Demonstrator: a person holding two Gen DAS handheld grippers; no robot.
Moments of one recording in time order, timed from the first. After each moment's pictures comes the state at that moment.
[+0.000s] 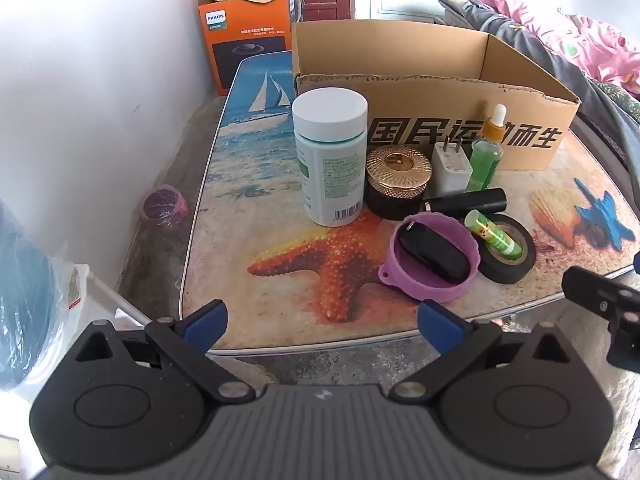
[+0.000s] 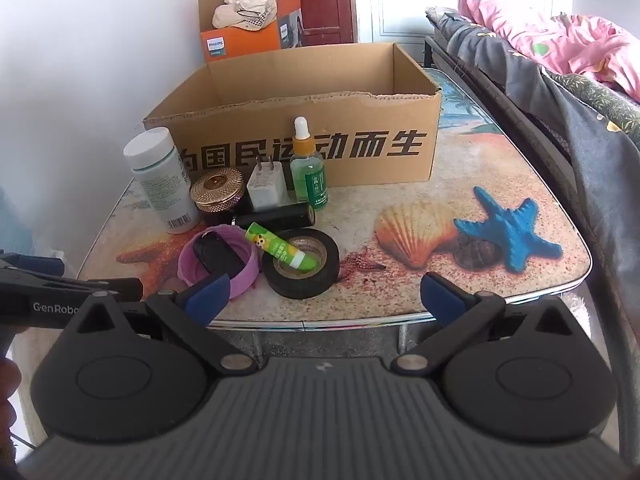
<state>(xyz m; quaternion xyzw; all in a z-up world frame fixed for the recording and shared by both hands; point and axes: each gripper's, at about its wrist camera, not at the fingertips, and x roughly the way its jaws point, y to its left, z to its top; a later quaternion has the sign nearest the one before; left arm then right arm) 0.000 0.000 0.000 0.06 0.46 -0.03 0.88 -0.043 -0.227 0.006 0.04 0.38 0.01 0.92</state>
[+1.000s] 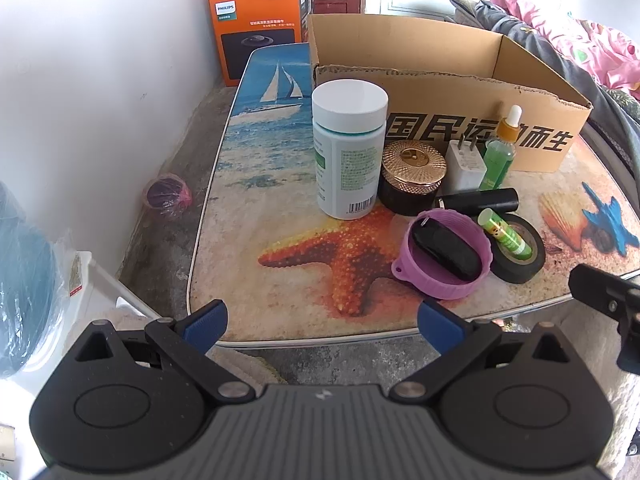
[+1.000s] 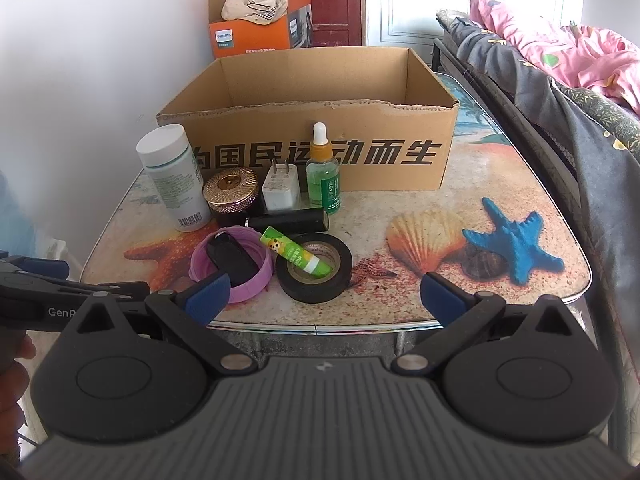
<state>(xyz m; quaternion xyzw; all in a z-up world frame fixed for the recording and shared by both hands) 0.000 0.010 -0.003 0.04 0.47 -0.02 0.88 -0.039 -0.213 0.014 0.01 0.38 0.01 0.93</state>
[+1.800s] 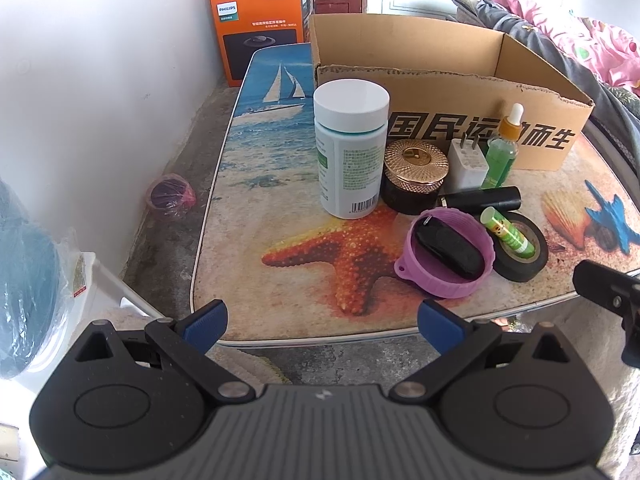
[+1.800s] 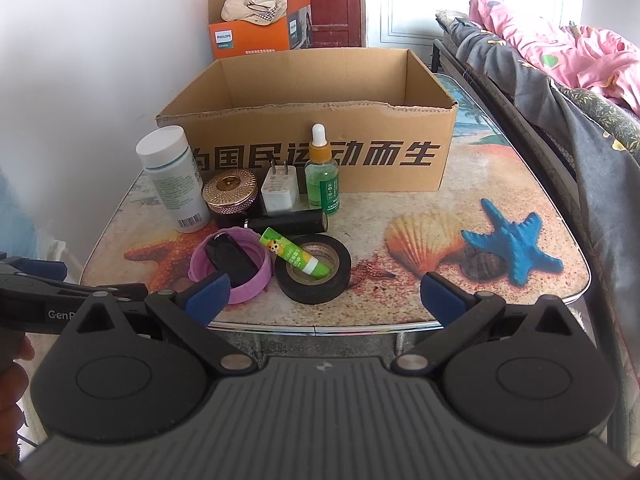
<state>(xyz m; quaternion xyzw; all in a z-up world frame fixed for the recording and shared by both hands) 0.001 0.010 -0.002 0.05 0.47 -0.02 0.88 -0.039 -0.214 0.014 0.01 0.38 0.01 0.93</state>
